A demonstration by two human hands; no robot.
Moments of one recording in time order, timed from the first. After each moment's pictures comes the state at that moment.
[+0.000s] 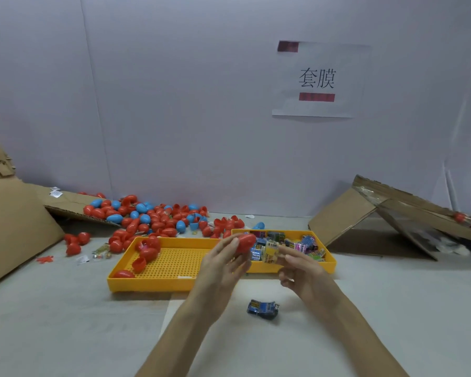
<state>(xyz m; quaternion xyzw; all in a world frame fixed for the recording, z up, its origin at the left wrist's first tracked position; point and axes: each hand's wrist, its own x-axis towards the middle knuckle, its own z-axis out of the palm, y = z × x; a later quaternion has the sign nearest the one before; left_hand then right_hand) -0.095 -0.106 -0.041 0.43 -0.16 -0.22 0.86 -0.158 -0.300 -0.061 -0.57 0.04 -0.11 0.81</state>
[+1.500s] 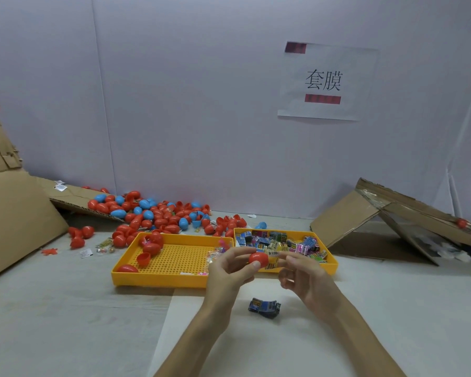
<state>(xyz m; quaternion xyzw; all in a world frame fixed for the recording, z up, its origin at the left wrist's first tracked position) -0.104 -0.119 -0.067 0.60 -0.20 -0.10 0.77 -0.158 -0.301 -0.065 -0.60 0.03 -0.10 0.79</state>
